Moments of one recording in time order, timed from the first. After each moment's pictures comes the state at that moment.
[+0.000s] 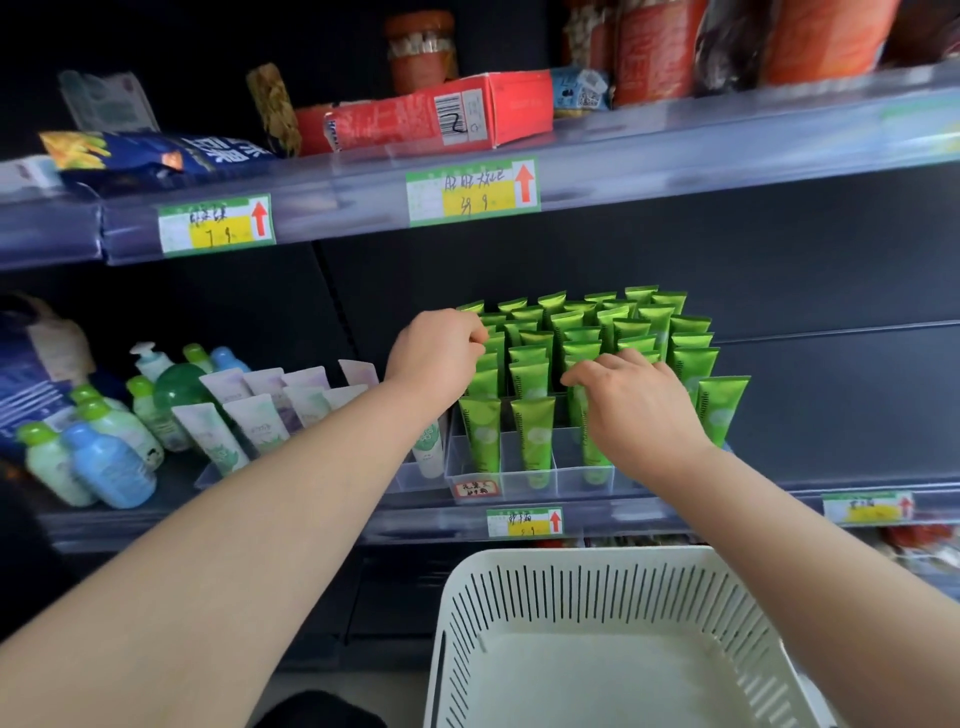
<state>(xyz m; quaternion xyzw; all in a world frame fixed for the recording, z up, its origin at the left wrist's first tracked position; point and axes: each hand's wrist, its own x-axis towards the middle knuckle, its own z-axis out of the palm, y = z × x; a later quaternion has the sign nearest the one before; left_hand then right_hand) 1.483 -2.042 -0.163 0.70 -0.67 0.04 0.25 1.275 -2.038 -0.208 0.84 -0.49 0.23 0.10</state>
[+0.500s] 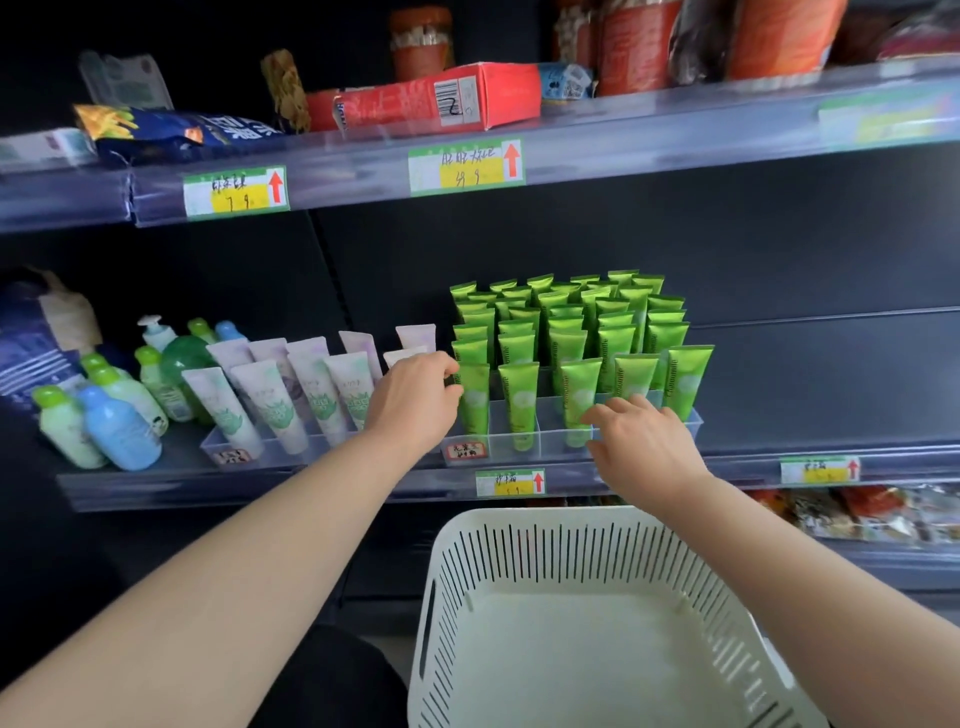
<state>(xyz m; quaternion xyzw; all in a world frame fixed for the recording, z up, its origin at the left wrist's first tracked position) 1.479 -1.972 -0.209 0.73 -0.64 0.03 0.22 1.241 -2.000 -0.261 0.84 -0.53 0.12 0.06</state>
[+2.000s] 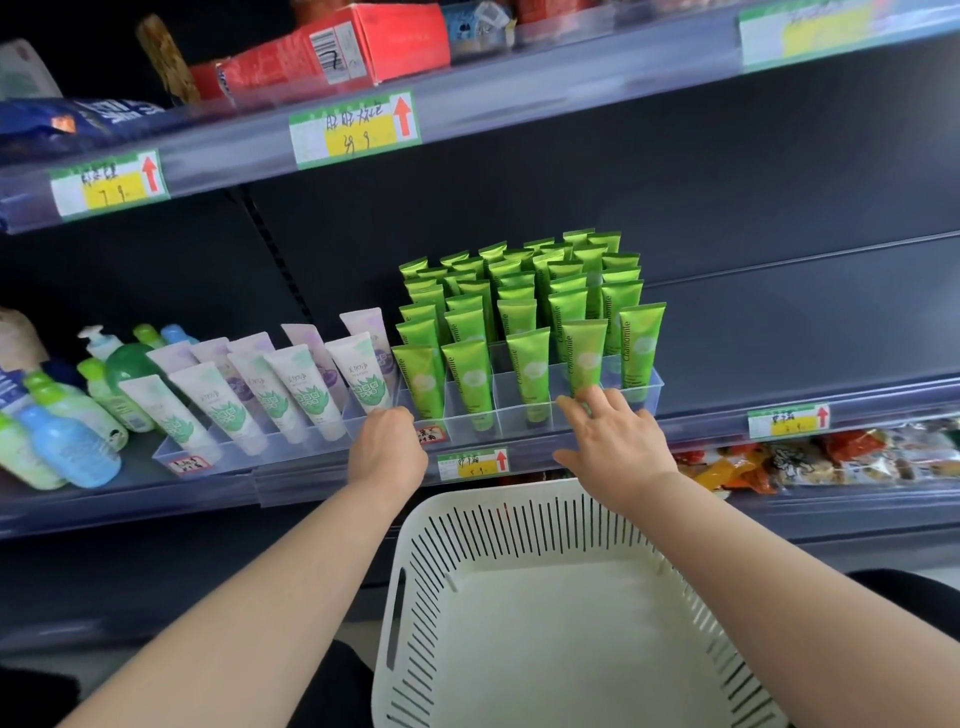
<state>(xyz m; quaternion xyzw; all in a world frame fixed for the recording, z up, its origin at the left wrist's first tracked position) 1.448 -1.968 -0.271 0.83 -0.55 -0.02 0.11 1.218 -2.006 -0.309 0.83 -0.55 0.10 0.04</state>
